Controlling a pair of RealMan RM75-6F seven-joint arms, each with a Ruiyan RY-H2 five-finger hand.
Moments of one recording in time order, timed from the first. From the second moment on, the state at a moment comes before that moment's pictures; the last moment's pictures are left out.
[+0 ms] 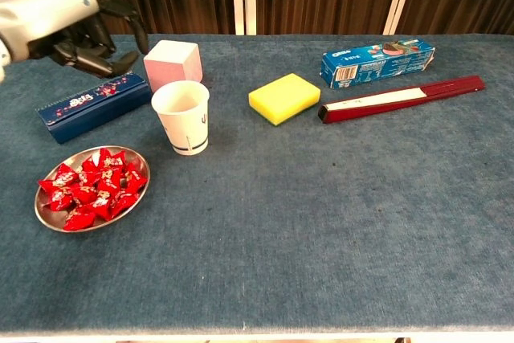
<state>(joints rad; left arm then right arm) -0.59 -1.48 -0.18 -1.68 1.24 1.21 0.36 0.12 -1.01 0.10 -1.66 -1.45 1.43 0.01</state>
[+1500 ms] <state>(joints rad) -0.48 -1.56 -0.02 -1.52 1.27 1.07 0.34 0.13 -1.01 0.09 -1.68 -1.45 1.41 -0.01</state>
